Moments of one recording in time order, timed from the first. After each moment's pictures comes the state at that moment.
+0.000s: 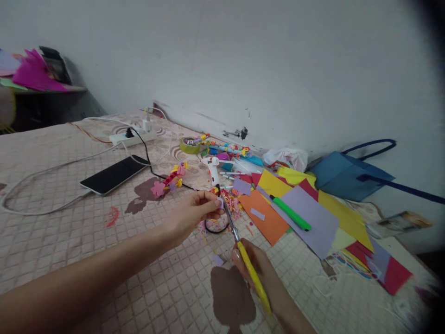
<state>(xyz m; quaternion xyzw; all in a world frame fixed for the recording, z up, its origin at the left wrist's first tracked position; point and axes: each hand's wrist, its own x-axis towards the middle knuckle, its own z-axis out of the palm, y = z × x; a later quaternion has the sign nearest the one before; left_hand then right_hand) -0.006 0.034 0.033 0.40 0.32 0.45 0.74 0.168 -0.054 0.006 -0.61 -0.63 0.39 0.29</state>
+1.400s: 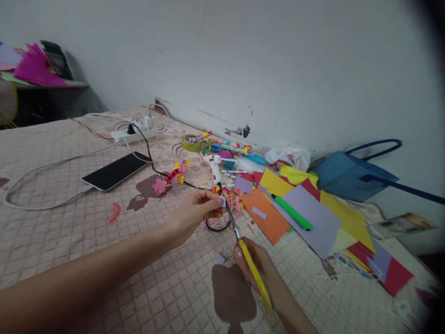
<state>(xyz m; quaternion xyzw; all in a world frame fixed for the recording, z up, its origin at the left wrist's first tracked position) -0.003 0.032 0.030 0.37 0.32 0.46 0.74 0.168 -0.055 0.010 -0.61 -0.63 0.39 0.28</state>
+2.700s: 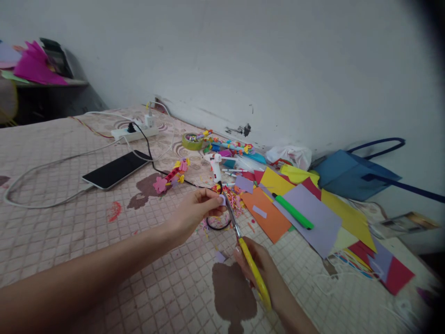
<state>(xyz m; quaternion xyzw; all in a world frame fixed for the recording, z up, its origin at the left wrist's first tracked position) -0.001 0.032 0.030 0.37 0.33 0.47 0.73 0.164 -0.056 0.011 -0.62 -0.58 0.44 0.29</state>
